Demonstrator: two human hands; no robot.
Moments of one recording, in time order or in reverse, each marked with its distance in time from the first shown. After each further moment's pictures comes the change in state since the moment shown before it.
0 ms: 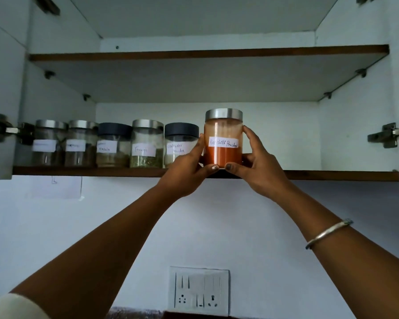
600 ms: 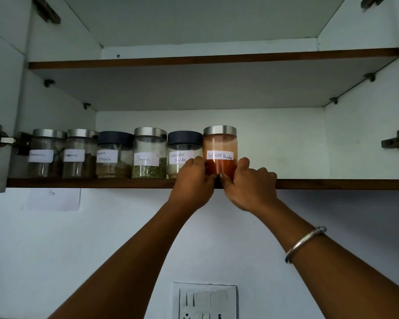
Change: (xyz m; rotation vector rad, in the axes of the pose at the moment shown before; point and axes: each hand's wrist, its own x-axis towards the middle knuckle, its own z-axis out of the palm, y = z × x) left_hand 0.017 -0.023 0.022 0.100 0.213 -0.120; right_hand 0.014 -0.005 0.045 -0.688 0.027 0.169
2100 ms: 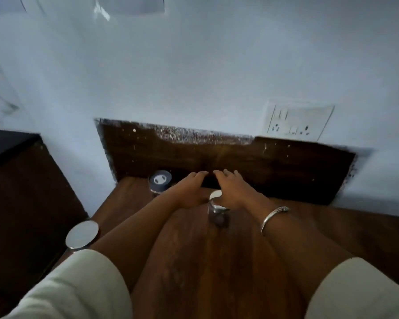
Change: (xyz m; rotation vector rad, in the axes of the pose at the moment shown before) left_hand -0.397 -0.307 -0.084 0.013 -1.116 -0.479; right_hand -0.333 -0.233 0.281 0.111 -1.119 -0.170
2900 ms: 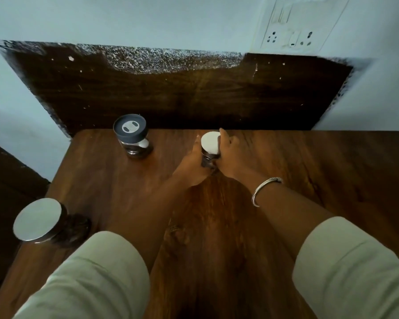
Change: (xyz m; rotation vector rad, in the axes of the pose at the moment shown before) left_hand 0.051 -0.053 0.125 -0.428 -0.075 0.026; right_hand 0.024 0.018 0.109 0.088 0.218 0.307
